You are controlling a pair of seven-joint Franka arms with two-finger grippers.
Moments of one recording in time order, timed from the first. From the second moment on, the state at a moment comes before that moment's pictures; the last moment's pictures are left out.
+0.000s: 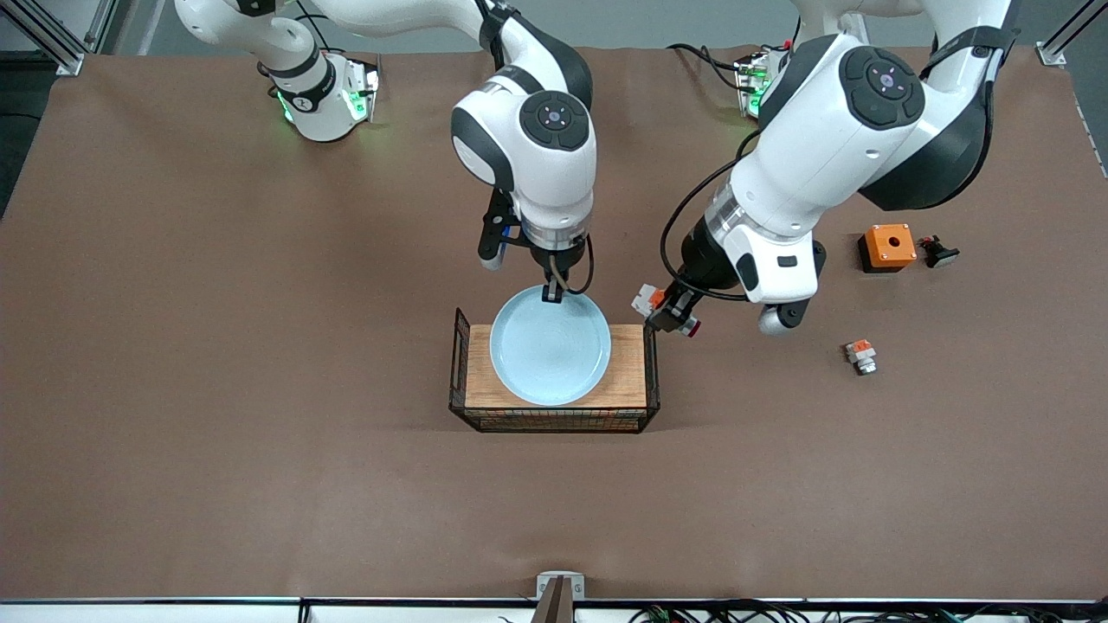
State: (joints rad) left arm -0.18 0.36 -0.42 -1.38 -0.06 2.01 -1.52; right arm 0.86 0.65 -0.08 -1.18 -0.03 1.90 2.54
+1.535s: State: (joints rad) left arm -0.18 0.38 -0.42 -1.37 -0.06 2.03 -1.56; right arm 0.83 0.69 -0.09 -1.16 -0.06 1.88 2.43
